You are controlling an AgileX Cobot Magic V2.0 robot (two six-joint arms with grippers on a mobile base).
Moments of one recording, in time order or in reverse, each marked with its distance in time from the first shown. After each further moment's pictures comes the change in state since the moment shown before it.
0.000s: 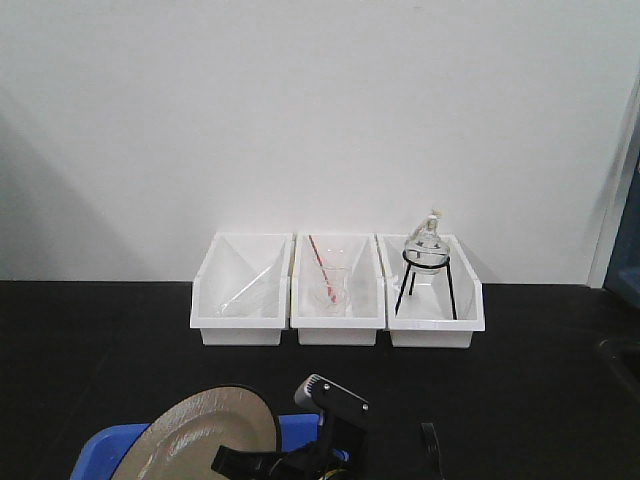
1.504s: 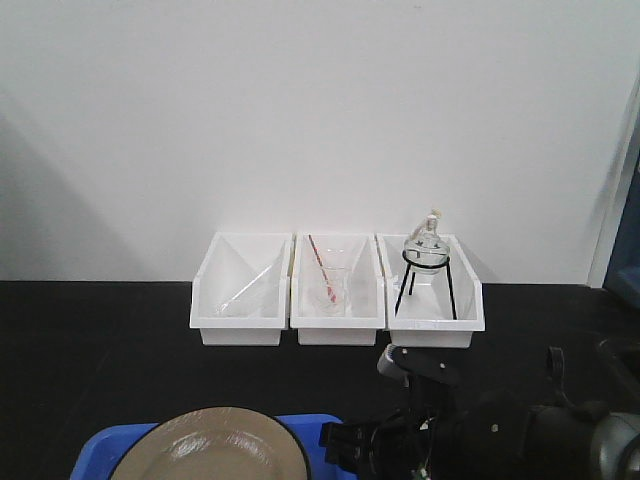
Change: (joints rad) left arm 0.000 0.011 -0.006 0.000 -0.040 -0.003; right arm -0.322 -0.070 0.001 -0.032 0.391 -0.305
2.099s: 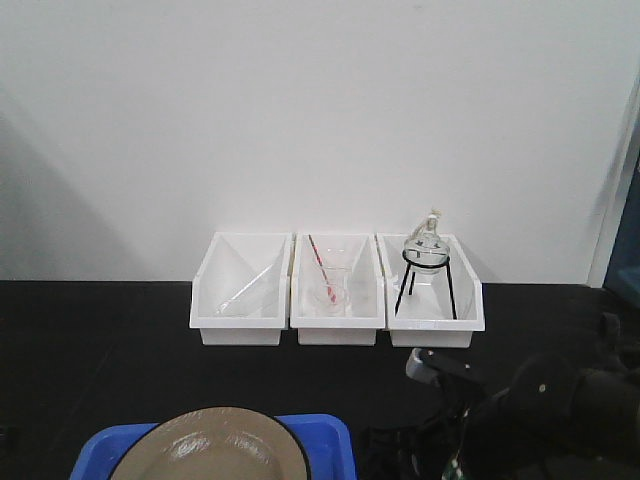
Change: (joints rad) left arm 0.000 0.659 -0.521 -0.001 0.452 0.007; right arm -0.157 -0.015 -0.065 -0.083 0.363 0.005
